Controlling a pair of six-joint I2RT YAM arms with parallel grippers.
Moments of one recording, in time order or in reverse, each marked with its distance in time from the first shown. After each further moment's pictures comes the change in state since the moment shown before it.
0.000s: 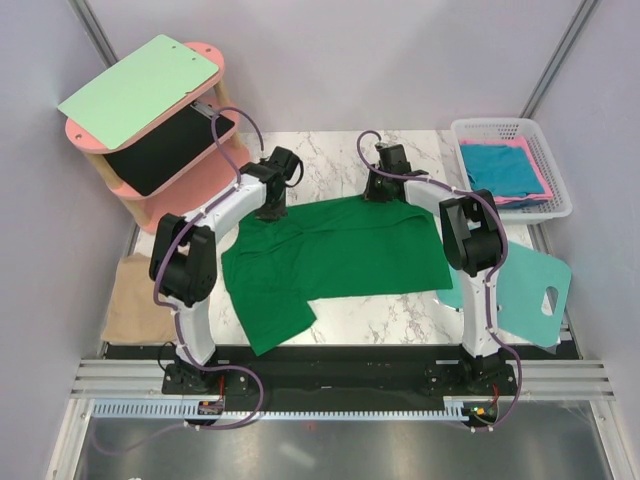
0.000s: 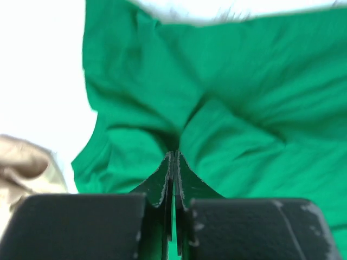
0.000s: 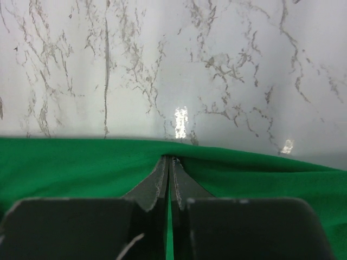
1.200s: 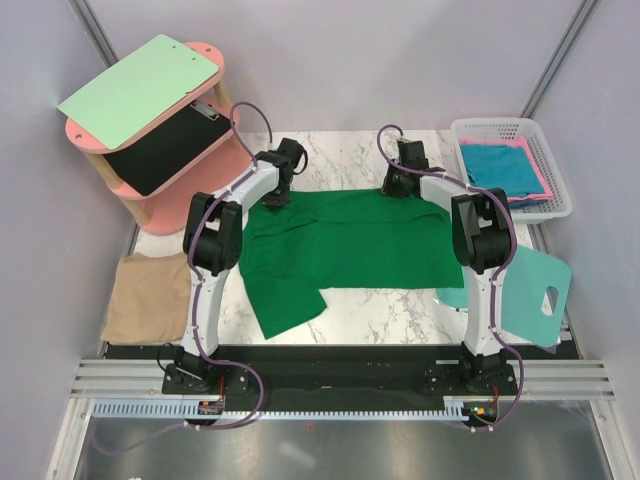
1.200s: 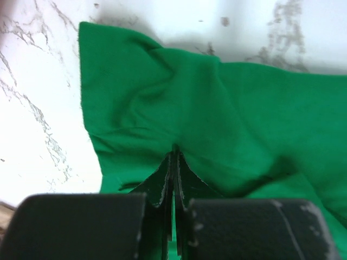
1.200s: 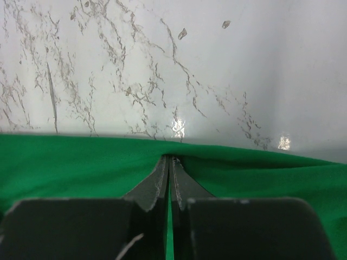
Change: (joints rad) left arm 0.066 0.402 0.374 0.004 -0.036 0.085; right arm -0.099 -0.006 -0.010 0.004 0.024 0.015
